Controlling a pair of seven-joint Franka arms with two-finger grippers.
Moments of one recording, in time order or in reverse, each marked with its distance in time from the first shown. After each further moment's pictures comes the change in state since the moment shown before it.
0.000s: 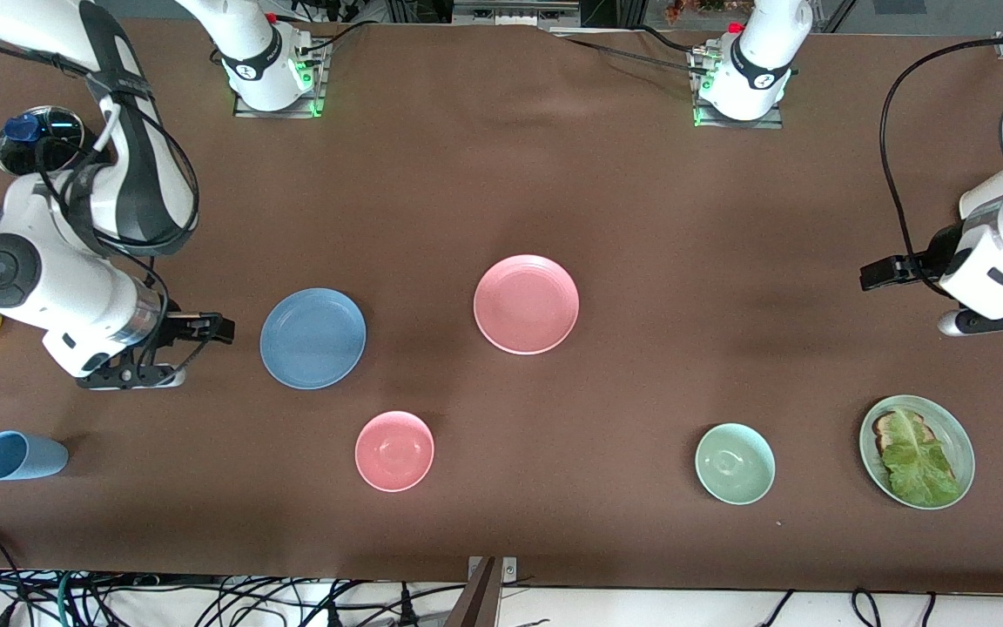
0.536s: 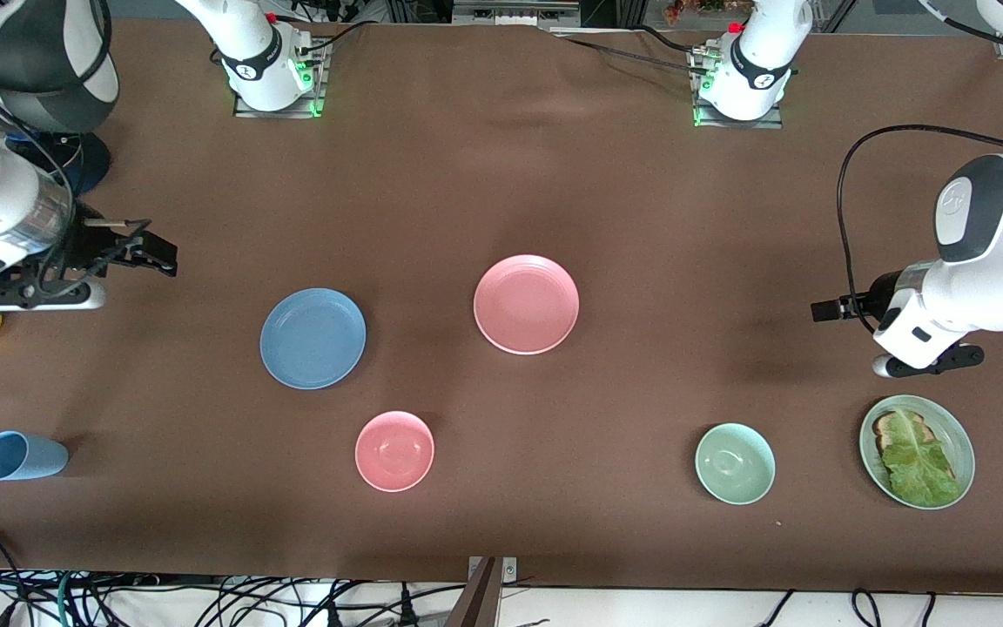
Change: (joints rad) left arm 0.146 0.173 -0.207 0.007 0.078 0.055 -0.090; right arm -0.006 -0.251 -0.004 0.005 -0.008 -0.263 0.003
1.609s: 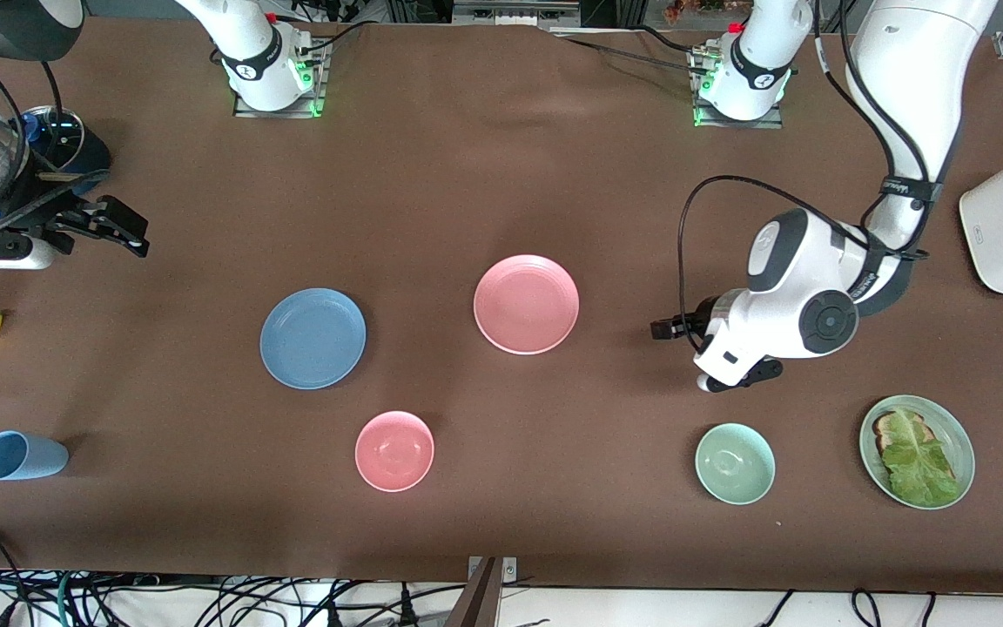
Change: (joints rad) left arm -0.225 0.216 -0.012 -0.001 -0.187 0.189 -0.258; right arm 0.000 -0.150 -0.001 0.017 0.001 -0.036 0.057
